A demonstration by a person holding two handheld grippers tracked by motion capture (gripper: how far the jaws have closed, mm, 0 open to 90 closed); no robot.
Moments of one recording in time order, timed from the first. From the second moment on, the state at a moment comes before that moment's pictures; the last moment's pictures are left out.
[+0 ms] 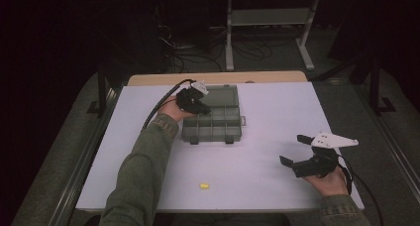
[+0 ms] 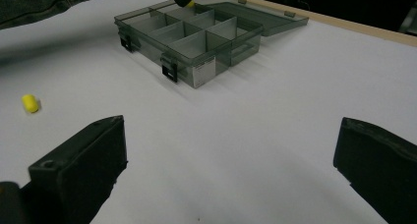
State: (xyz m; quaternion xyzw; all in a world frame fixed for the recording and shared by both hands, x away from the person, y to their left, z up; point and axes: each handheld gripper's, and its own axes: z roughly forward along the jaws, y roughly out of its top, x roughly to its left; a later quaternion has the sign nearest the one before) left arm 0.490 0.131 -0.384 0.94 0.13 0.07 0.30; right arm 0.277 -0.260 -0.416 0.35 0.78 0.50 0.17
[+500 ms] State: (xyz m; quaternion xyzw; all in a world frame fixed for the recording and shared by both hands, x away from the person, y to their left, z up) left arm 0.484 0.135 -0.372 0.94 0.16 0.05 0.30; right arm 0.277 -0.259 -0.417 0.35 0.78 0.50 0.17
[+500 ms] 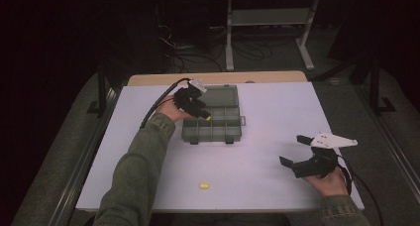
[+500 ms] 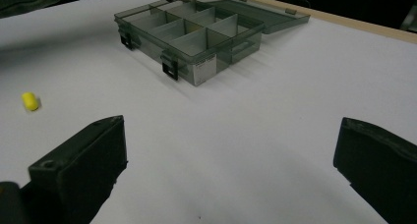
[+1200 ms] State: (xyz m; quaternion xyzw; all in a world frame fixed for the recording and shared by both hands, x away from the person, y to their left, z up) left arm 0.434 0.129 -0.353 0.93 0.12 0.04 0.33; right arm 0.277 -0.258 -0.417 0.34 0.78 0.50 0.17
